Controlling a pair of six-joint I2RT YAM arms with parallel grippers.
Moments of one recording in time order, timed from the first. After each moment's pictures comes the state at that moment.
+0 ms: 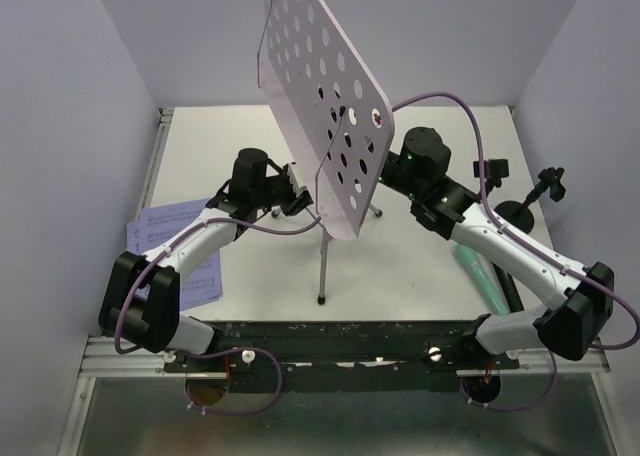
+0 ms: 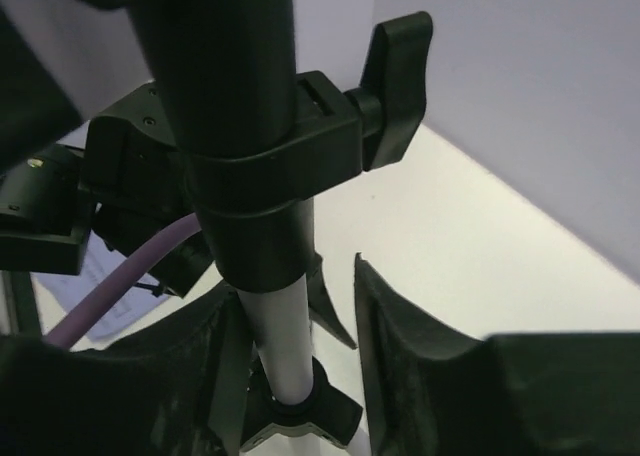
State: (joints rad) left arm -0.40 1.39 0.87 0.09 0.65 0.51; right arm 0.74 1.35 1.25 0.13 -0.24 -0.02
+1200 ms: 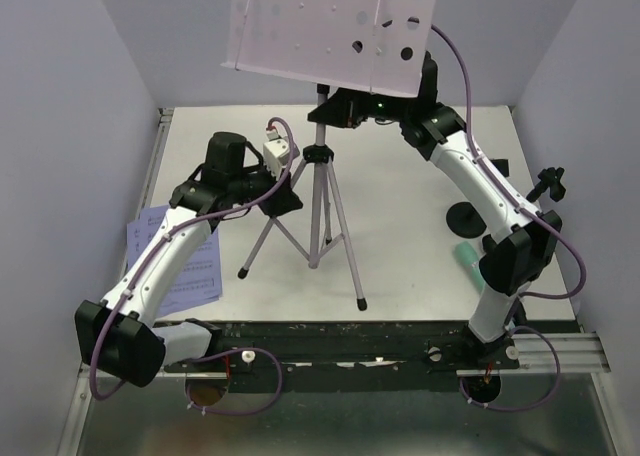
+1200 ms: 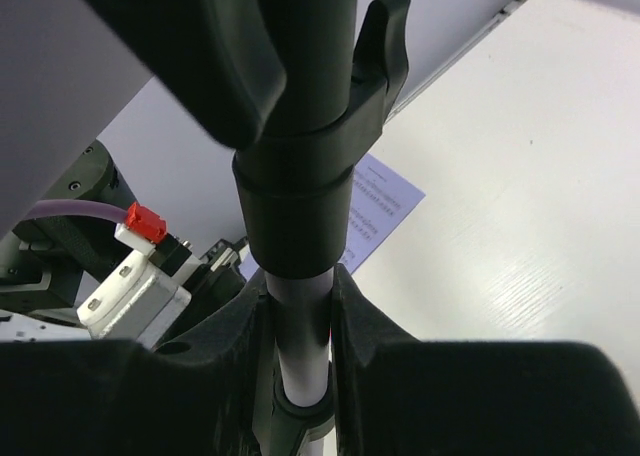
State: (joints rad) left arm -0.36 1.20 1.11 -0.48 0.69 0.17; right arm 0.52 1.79 1.89 -0.21 -0.69 0.46
